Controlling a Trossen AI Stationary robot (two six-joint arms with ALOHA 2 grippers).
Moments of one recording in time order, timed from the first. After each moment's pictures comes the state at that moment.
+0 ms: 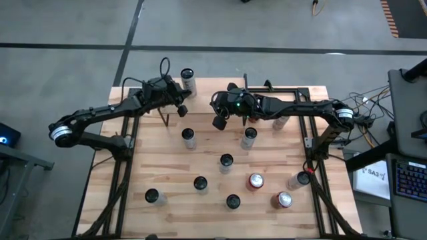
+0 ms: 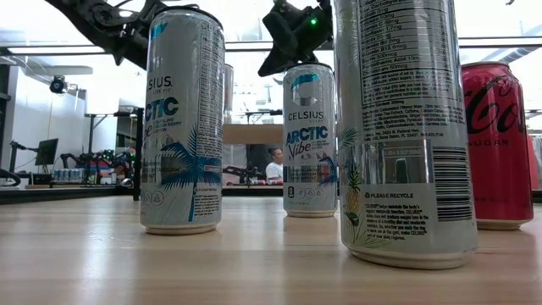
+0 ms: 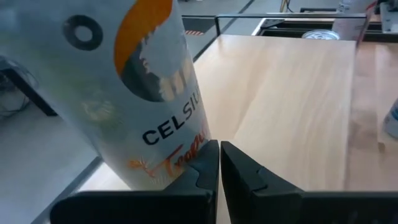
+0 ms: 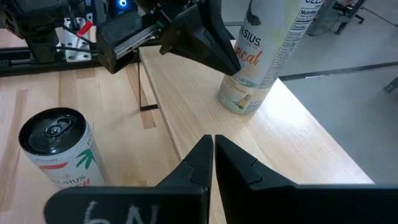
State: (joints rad) left arm 0.61 1.22 0.76 0.09 0.01 0.23; right arm -0.21 1.67 1.37 -0.15 0.21 -0.07
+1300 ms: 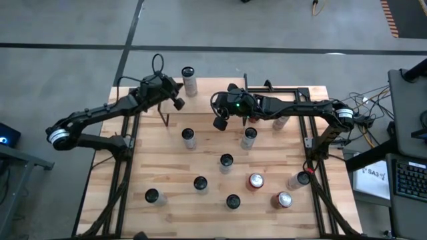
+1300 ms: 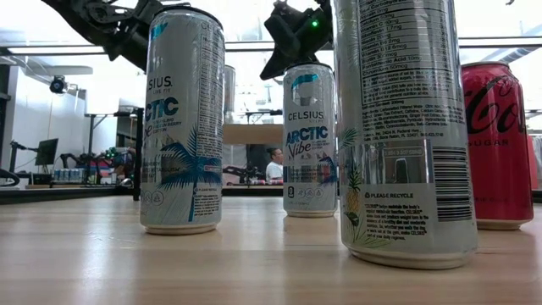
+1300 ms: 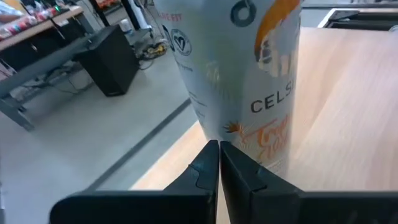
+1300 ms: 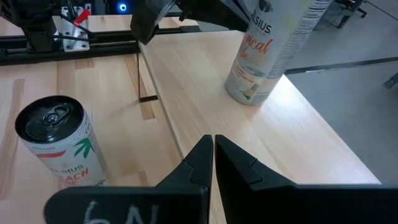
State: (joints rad) left arm 0.65 1.17 0.76 0.06 -0.16 0.21; right arm -0.21 1.67 1.37 -0.18 0.21 -0.07
